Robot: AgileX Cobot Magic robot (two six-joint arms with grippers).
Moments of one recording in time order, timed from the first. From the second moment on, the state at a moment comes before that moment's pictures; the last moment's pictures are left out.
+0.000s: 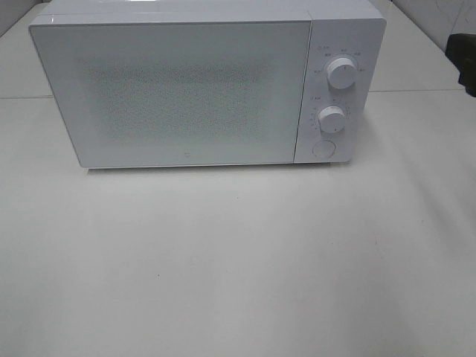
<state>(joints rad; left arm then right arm) 0.00 0.00 -0.52 0.00 1.08 -0.02 0.05 1.07 -0.46 -0.22 -0.41 0.08</state>
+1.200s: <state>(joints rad) 0.00 0.00 -0.52 0.00 1.08 -0.02 0.43 1.59 -0.46 0.47 -1.03 -0.40</state>
